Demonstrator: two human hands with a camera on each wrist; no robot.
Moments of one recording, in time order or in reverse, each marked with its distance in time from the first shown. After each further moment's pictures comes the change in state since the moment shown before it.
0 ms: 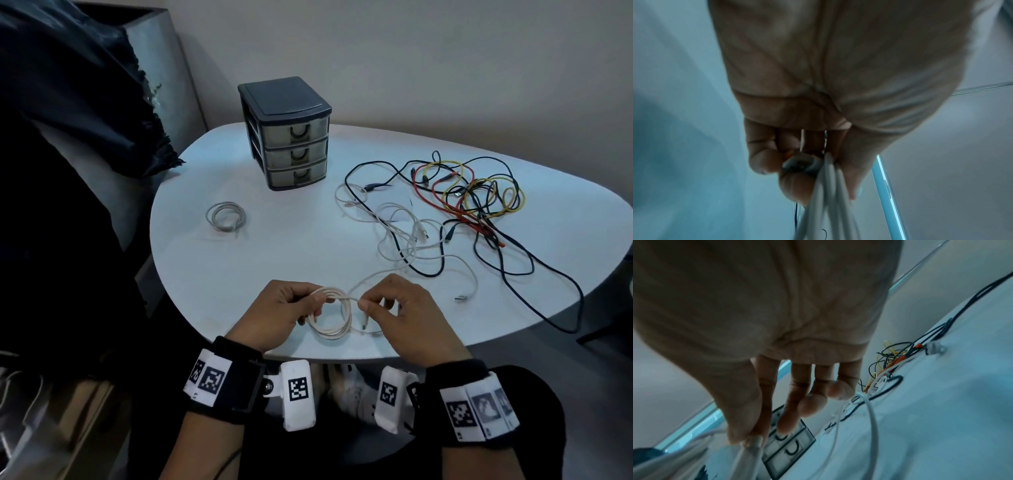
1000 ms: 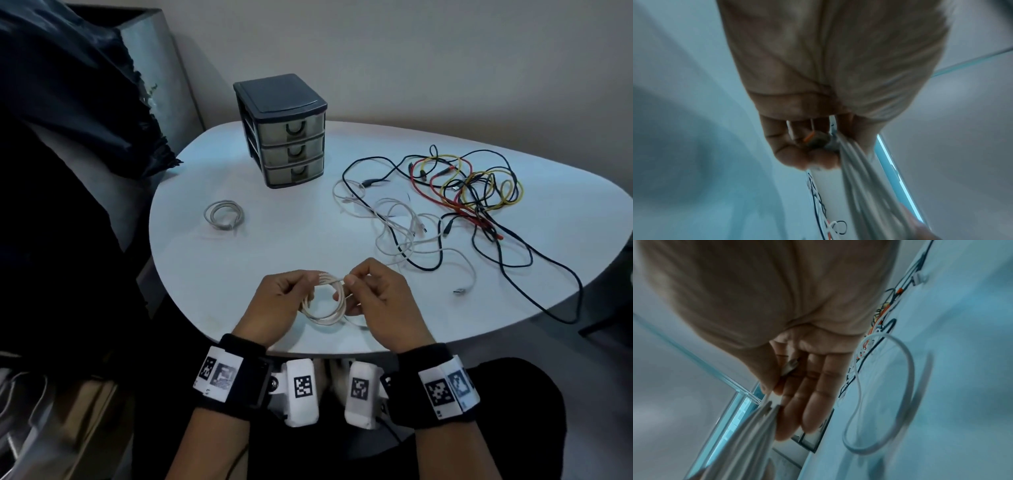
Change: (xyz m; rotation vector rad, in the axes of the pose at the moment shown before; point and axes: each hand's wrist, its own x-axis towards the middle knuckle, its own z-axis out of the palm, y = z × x) left_hand 0.004 0.001 0.008 0.005 0.178 0.008; right_hand 0.012 -0.017 0.026 0.535 0.040 0.078
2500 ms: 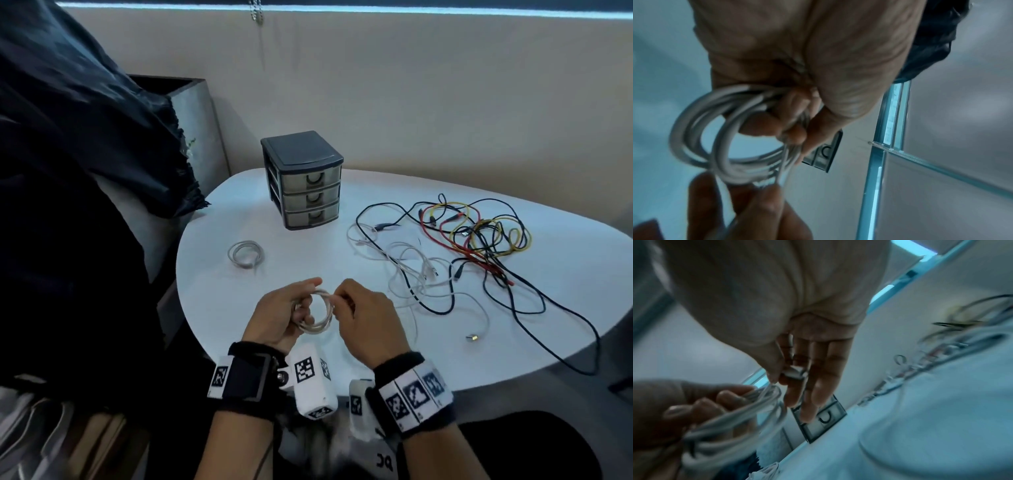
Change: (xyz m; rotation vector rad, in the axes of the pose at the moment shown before) left_hand 0.023 0.037 -0.015 -0.649 0.179 -0.337; right_hand 0.030 -0.016 0.028 -0.670 0.038 -0.333
